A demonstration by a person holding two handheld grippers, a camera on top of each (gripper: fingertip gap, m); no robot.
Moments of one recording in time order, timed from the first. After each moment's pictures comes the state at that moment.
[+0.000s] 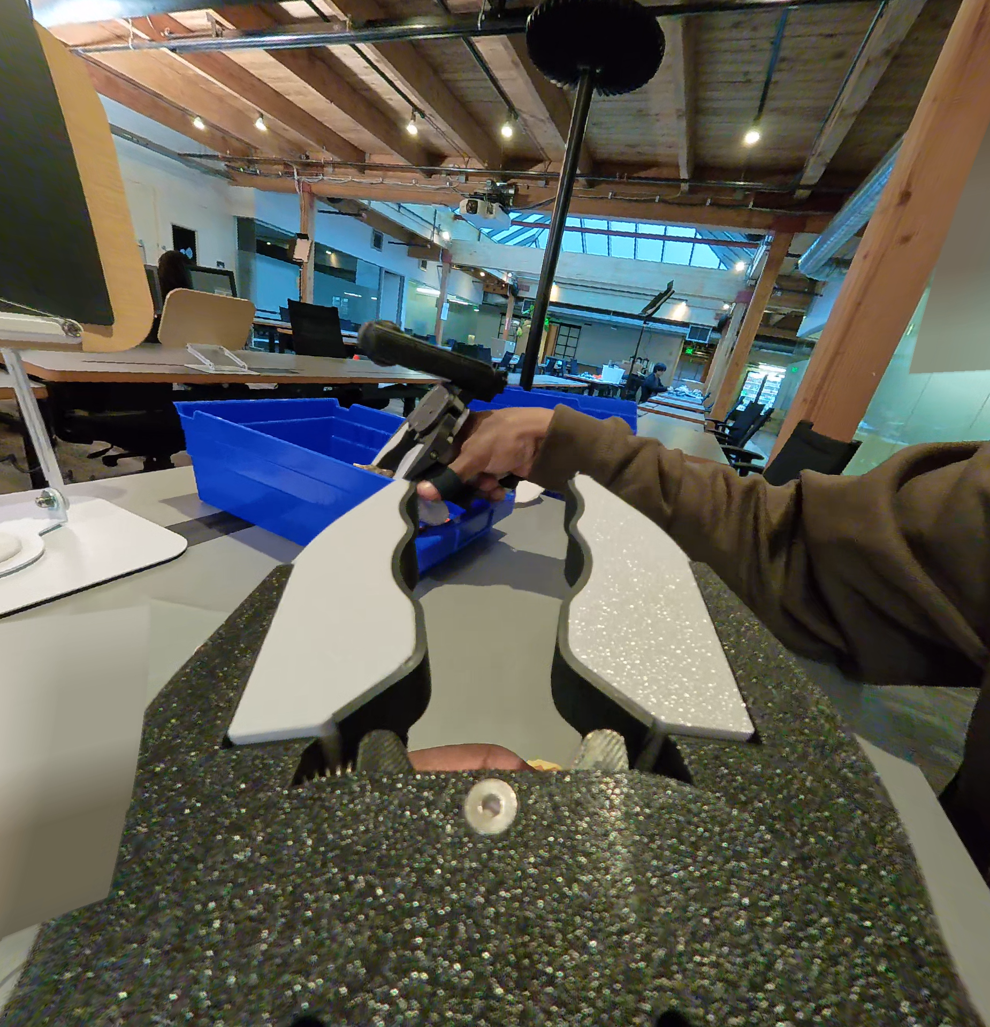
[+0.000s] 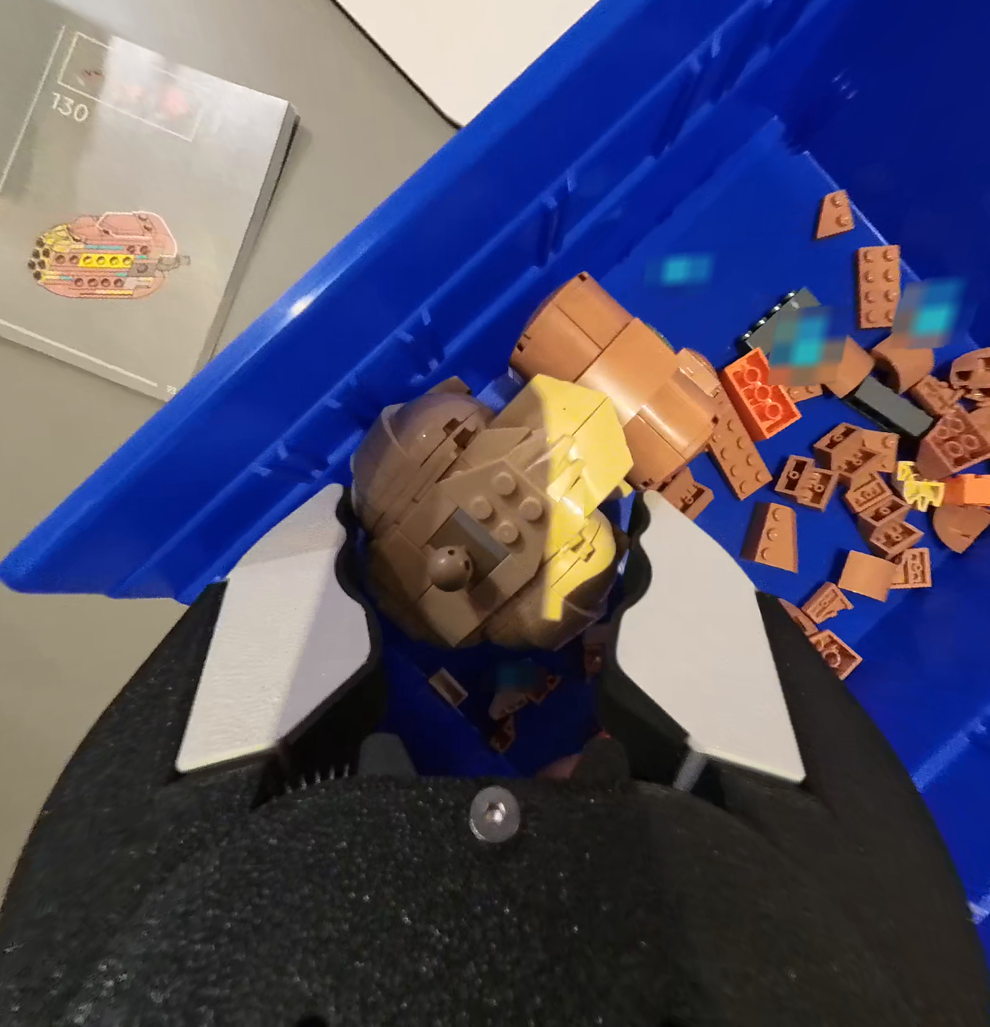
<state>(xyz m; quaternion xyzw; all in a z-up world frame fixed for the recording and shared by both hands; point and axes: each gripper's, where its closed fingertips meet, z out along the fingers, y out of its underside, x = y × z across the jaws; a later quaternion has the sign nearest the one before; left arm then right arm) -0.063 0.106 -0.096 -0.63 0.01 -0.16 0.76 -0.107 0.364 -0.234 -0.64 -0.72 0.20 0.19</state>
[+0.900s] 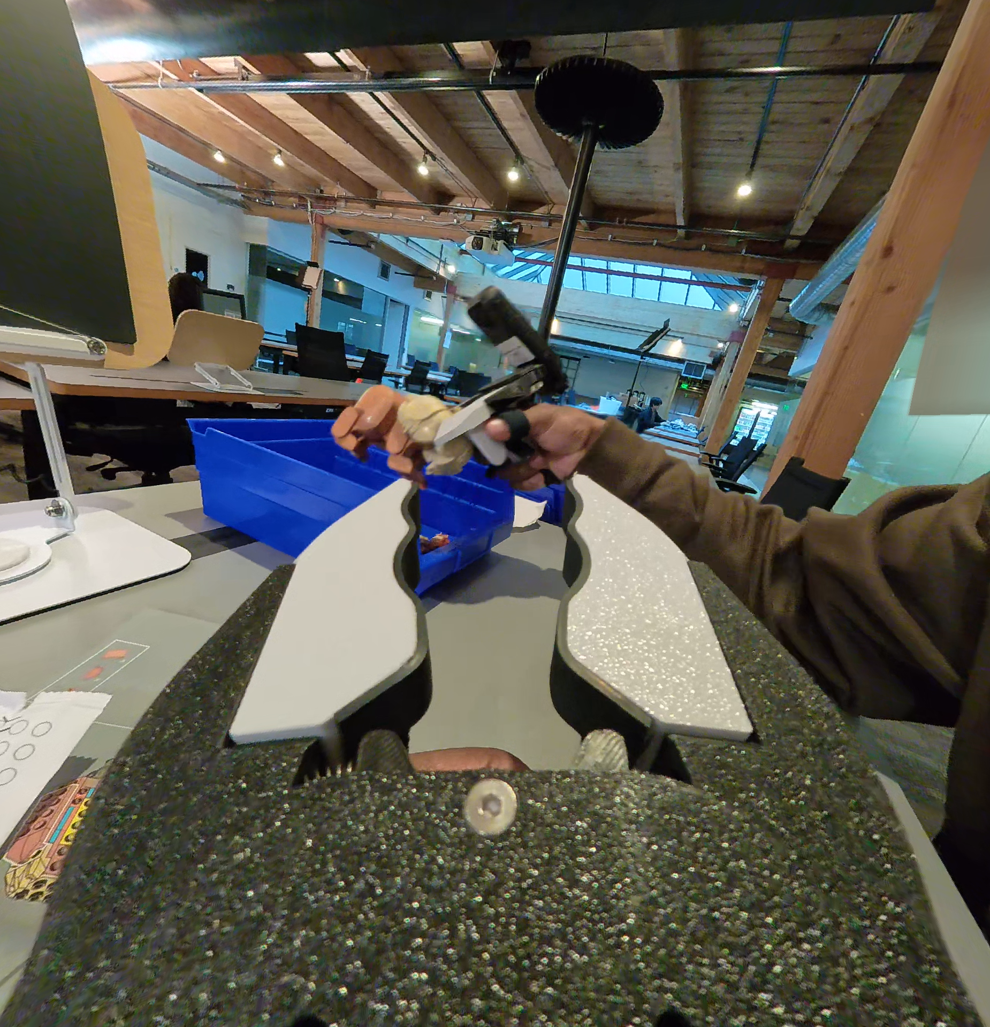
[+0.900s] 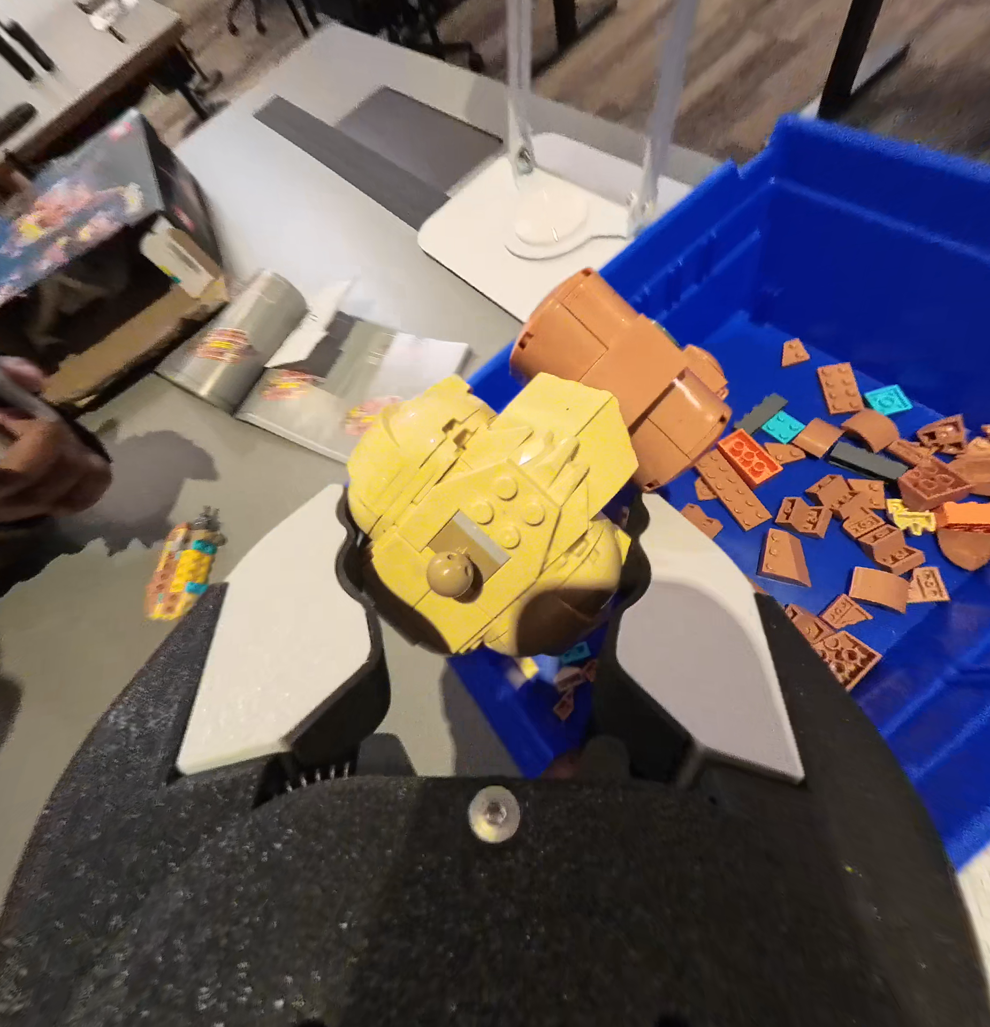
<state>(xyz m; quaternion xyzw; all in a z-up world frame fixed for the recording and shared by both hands) -0.069 0.099 -0.086 -0.61 -0.01 -0.17 0.78 -0.072 0.361 -0.132 -0.59 -0.64 0.44 0.20</state>
